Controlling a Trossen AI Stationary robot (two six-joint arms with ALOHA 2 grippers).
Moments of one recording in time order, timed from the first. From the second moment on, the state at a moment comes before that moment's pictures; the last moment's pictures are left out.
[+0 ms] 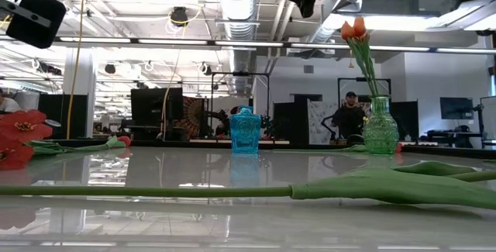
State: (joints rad) left arm -0.68 0.42 0.14 0.13 0.06 -0.23; right arm 0.02 1.36 0.97 0.25 0.02 0.37
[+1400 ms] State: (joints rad) left arm -0.67 0.42 0.61 -0.93 0.09 -0.75; right arm 0.05 1.36 0.97 0.22 0.02 0.03
